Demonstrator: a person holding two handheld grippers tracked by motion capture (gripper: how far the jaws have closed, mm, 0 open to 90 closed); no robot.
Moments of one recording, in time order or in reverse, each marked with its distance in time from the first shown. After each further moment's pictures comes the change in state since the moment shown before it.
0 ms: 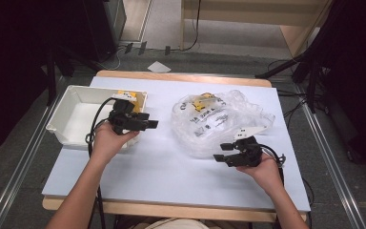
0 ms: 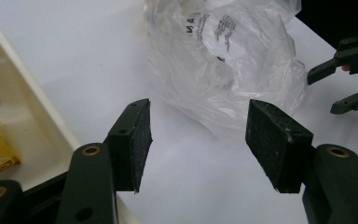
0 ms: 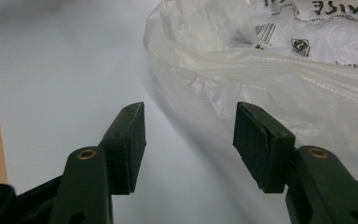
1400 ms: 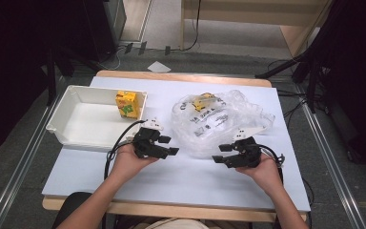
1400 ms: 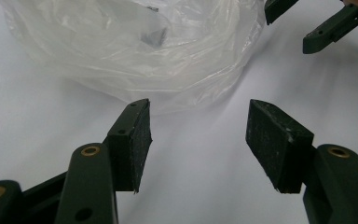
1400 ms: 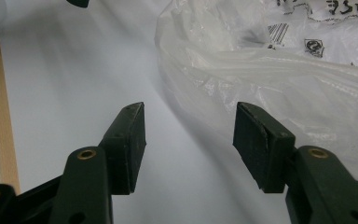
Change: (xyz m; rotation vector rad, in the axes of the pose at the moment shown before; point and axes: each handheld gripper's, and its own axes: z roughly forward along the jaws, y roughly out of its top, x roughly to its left) left arm -0.057 -0.039 0.054 0.080 -0.079 0.176; right arm 0.003 0.000 0.001 0.005 0.027 -0.008
